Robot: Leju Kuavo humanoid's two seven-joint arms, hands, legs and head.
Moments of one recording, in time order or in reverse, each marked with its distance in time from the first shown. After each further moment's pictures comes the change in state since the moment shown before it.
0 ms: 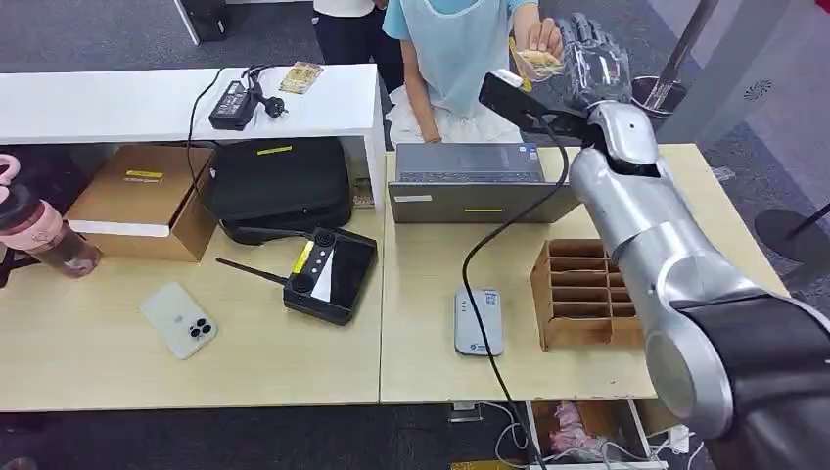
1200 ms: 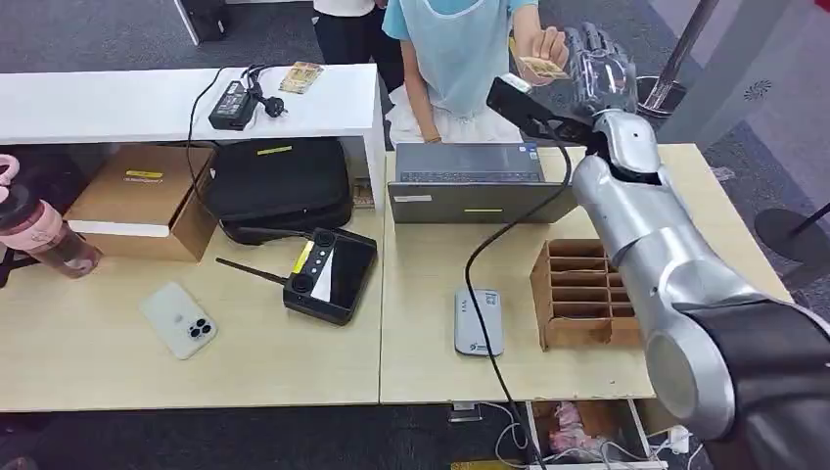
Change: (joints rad) left arm -0.009 0.002 -0.010 0.000 -0.004 -0.012 0.003; right arm 0.016 -0.005 -0.049 0.017 0.032 -0.046 0.018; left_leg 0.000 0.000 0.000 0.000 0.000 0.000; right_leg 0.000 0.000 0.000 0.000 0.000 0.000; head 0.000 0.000
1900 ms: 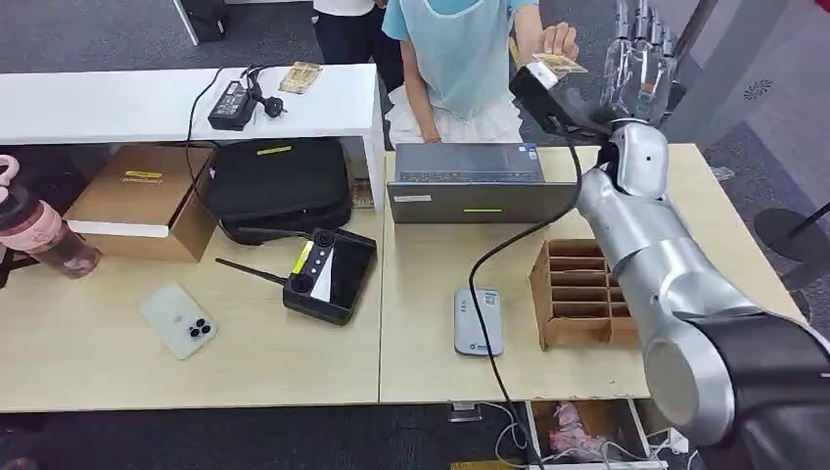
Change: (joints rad) left arm 0.000 0.000 -0.026 0.000 -0.005 0.020 0.003; right arm 0.043 0.000 -0.072 -0.003 0.025 -0.344 -0.001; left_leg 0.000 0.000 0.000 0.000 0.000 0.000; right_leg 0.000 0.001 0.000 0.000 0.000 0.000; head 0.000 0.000
